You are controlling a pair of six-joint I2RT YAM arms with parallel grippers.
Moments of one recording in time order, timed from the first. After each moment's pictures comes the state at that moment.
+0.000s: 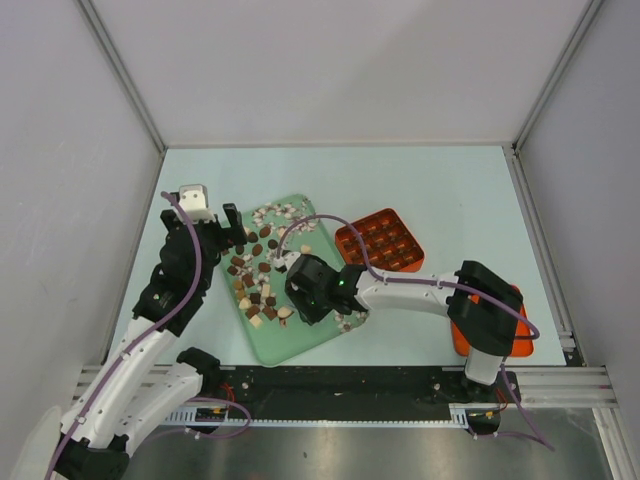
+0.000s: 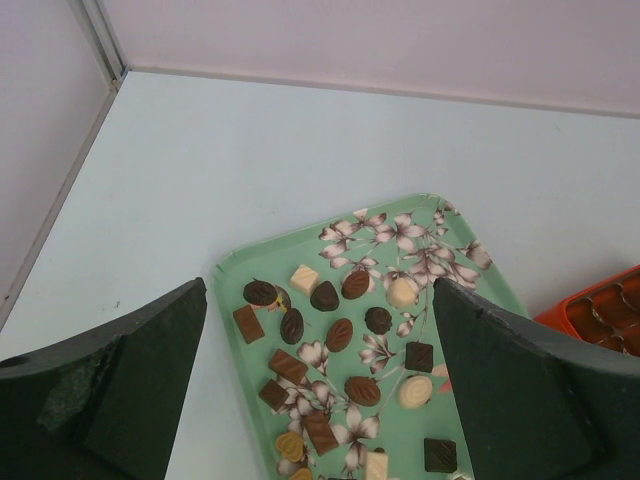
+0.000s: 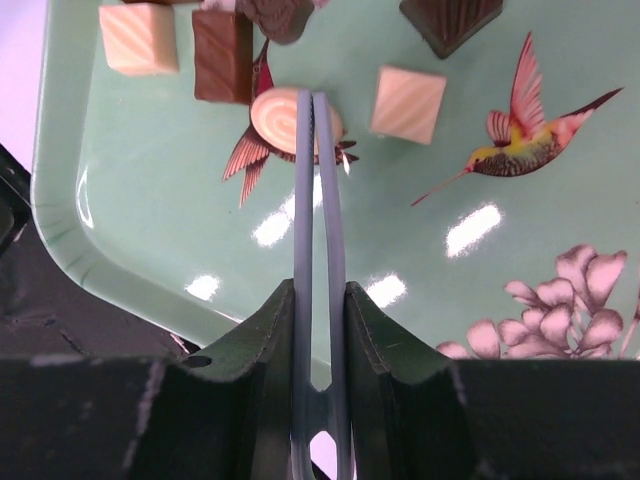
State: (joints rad) left arm -0.42 0.72 0.76 -0.21 -0.46 -0.16; right arm 1.16 1.77 1.20 -0.38 0.01 0.36
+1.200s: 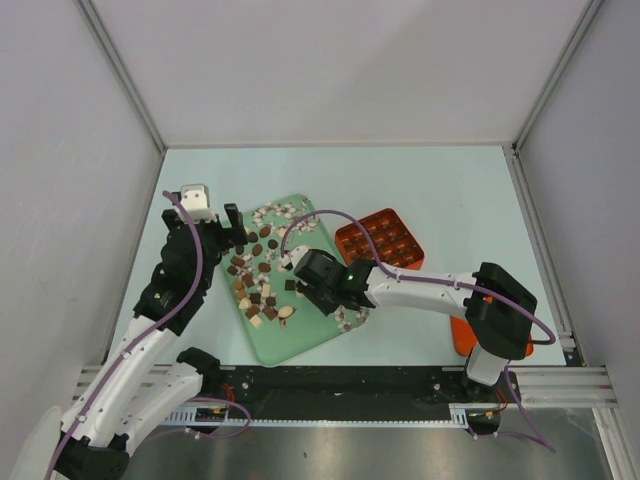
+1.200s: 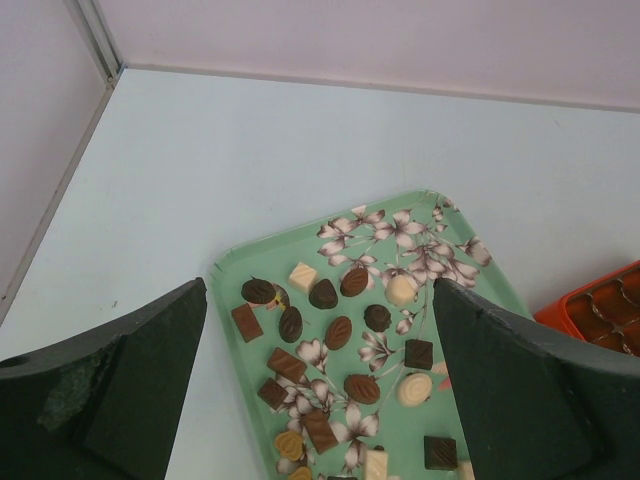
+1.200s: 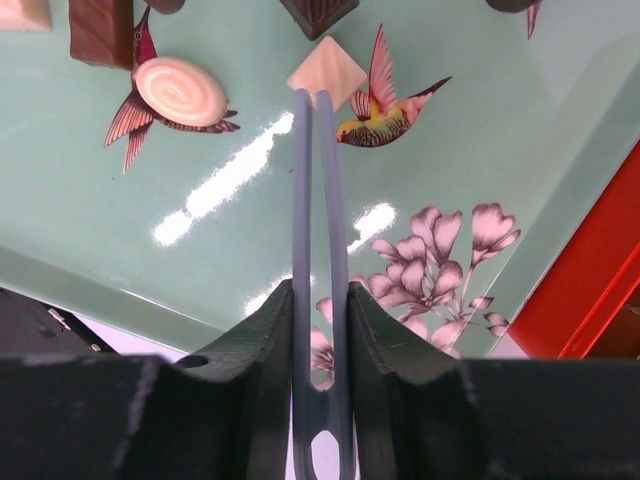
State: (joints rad) left arm -0.42 0.72 0.76 -0.21 -0.46 -0.15; right arm 1.14 1.71 1.20 -0.50 0.15 0.18
